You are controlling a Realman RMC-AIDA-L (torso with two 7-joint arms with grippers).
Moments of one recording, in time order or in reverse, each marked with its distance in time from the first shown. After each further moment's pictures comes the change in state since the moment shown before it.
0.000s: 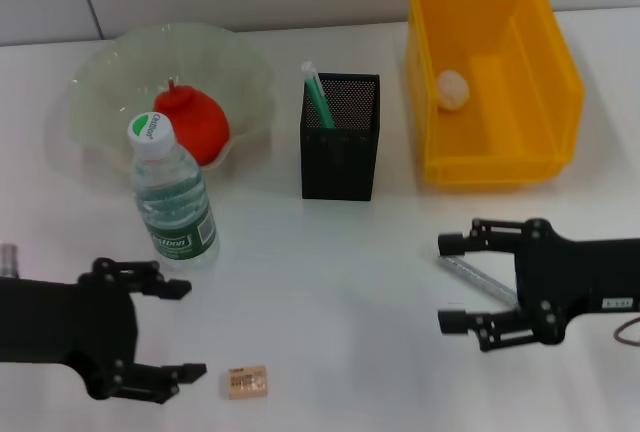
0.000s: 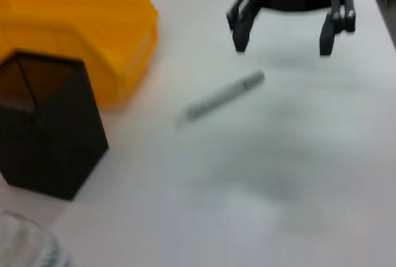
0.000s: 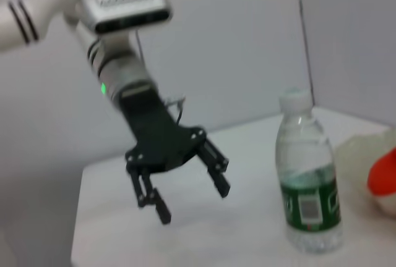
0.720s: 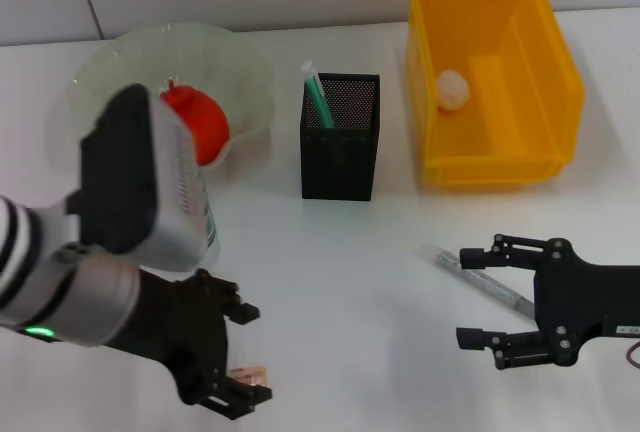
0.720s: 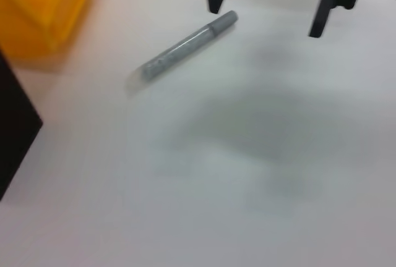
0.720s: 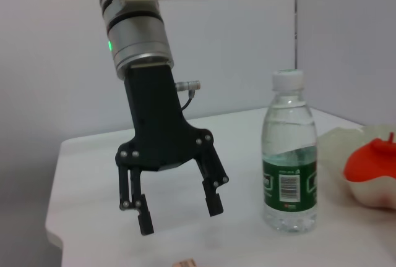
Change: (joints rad) left arm -0.185 -0.003 0.353 0.086 0.241 -0.048 -0.432; right arm -0.034 0.007 0.093 0.063 -0.064 0.014 -0.203
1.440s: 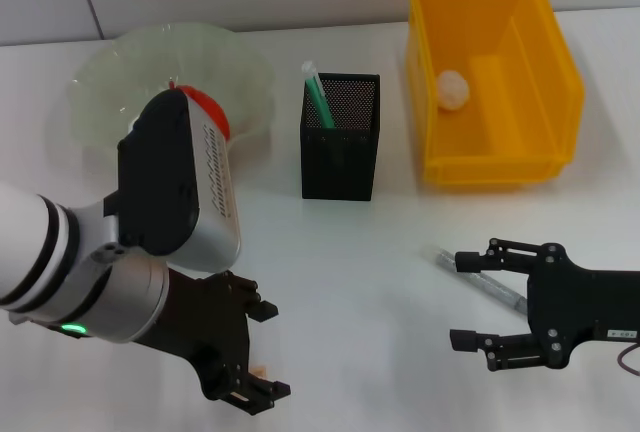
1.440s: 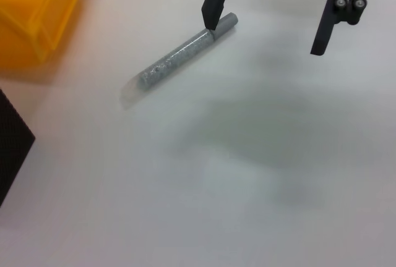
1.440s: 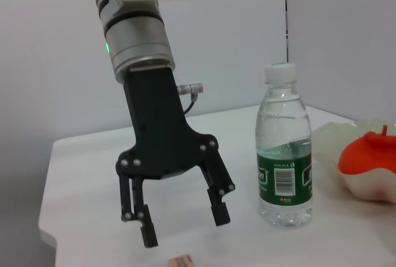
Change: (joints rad) left arm -0.031 -0.002 0.065 -0.045 0.008 -0.070 -0.024; right arm 0.003 0.001 0.001 0.045 0.000 0.030 -0.027
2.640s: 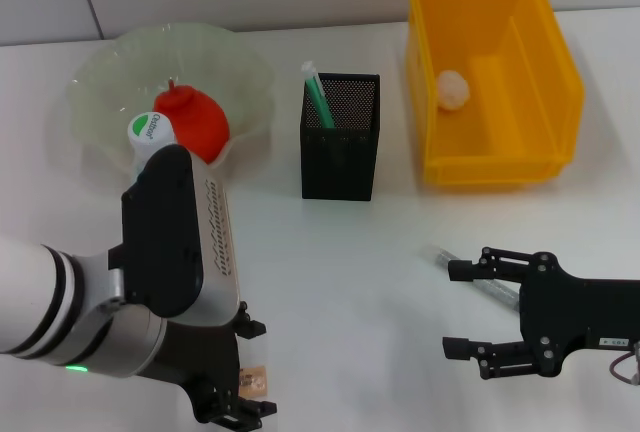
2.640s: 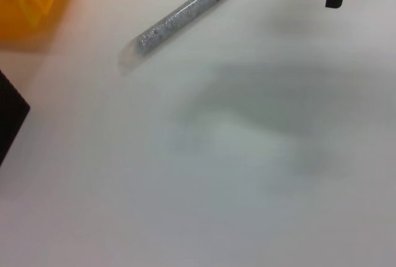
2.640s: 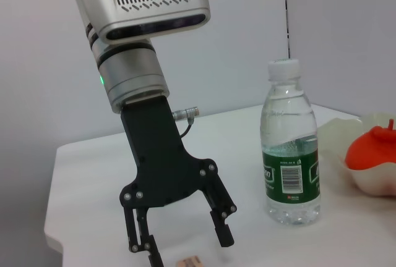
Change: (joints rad) left arm 0.099 0.003 0.099 0.006 0.067 -0.121 0.047; right arm 0.002 0.003 -0.007 0.036 0.000 0.011 0.000
